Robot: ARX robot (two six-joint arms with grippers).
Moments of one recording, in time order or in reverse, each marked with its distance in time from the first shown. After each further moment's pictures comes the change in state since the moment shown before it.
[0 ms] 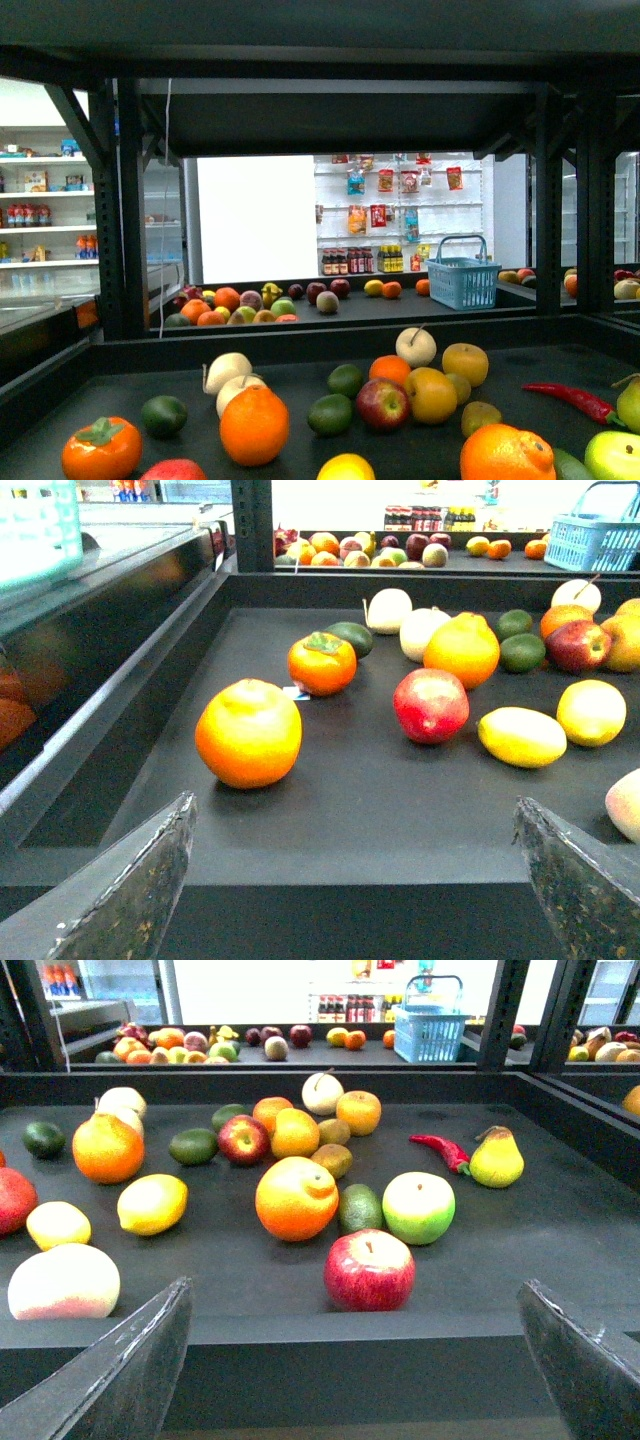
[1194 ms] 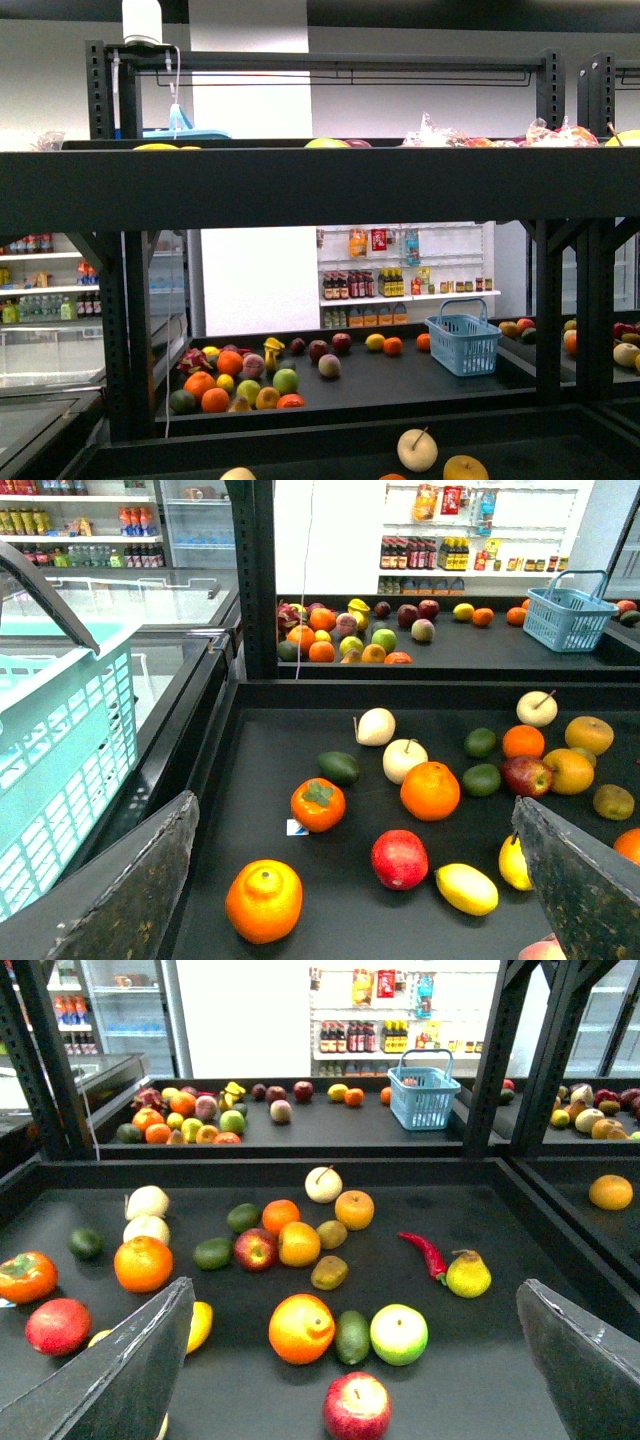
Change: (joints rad) left arm 0.000 0.000 0.000 0.000 0.000 0.000; right arm 0.000 0.000 0.000 0.000 -0.003 0.000
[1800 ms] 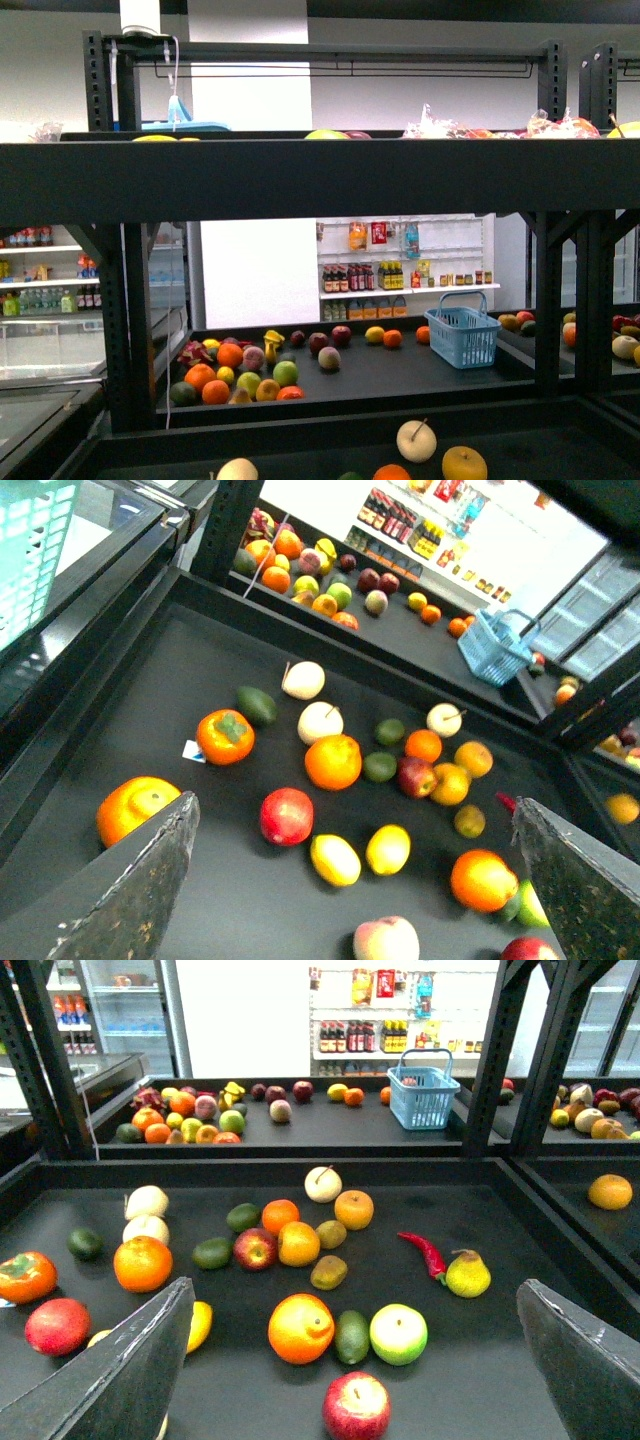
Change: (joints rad) left arm 0.345 0.443 0.120 0.183 0.408 -0.430; right arm 0.000 0.000 0.000 0.000 0.000 0.000
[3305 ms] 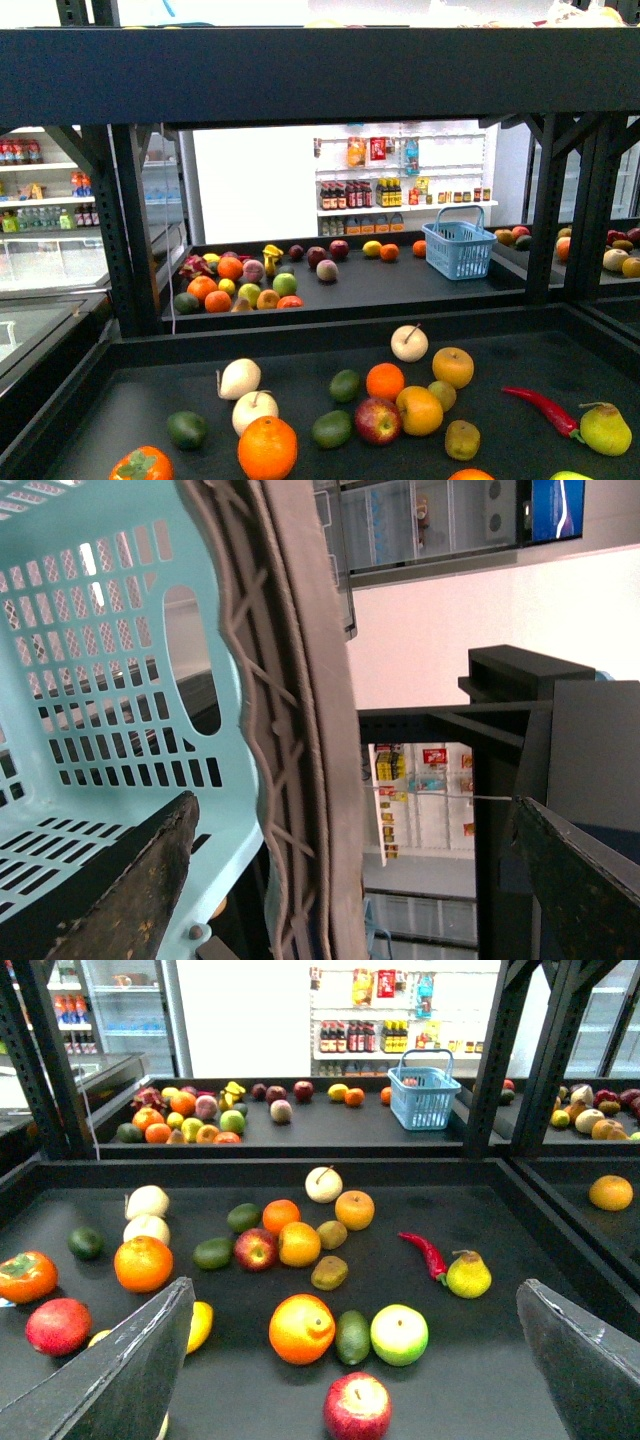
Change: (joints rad) left arm 0.453 1.453 1.189 0.232 0.117 -0.848; right arm 0.000 0.000 0.000 0.000 0.000 0.000
